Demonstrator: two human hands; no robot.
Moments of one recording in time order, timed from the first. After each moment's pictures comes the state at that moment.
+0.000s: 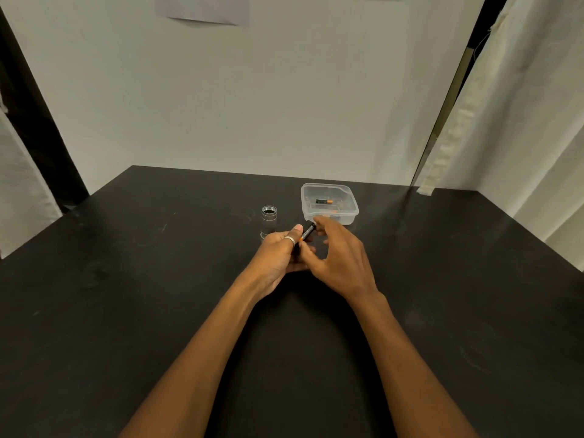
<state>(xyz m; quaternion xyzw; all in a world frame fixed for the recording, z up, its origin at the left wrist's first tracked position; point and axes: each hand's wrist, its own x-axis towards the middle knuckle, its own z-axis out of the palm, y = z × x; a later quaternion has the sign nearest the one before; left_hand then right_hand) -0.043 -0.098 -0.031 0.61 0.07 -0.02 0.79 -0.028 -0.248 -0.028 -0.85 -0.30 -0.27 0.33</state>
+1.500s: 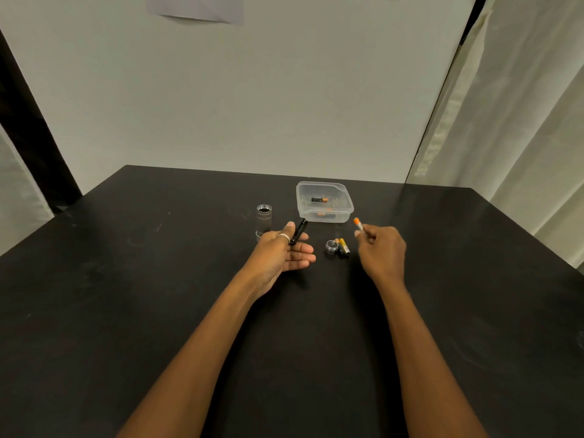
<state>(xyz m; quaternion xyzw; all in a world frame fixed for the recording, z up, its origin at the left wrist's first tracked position) -0.052 -0.103 -0.017 0.62 0.10 -0.02 0.78 0.011 -0.304 -0.033 -0.90 -0.01 -0.21 0.39</state>
